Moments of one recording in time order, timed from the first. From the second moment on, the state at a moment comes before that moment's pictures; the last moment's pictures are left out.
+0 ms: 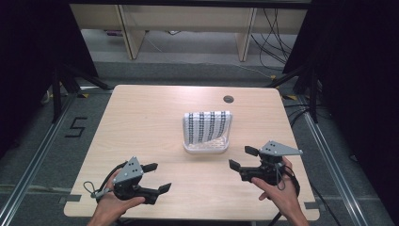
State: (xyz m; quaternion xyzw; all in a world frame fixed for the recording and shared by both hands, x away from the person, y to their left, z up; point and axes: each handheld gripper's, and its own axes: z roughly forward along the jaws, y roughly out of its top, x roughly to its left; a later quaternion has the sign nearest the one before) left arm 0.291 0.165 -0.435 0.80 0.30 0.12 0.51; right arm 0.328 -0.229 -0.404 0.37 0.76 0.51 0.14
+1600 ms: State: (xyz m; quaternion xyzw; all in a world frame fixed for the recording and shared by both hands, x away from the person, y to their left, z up) left arm 0.265 0.172 -0.493 0.83 0.30 0.11 0.46; right arm 0.295 -0.214 -0.488 0.36 0.82 0.43 0.09
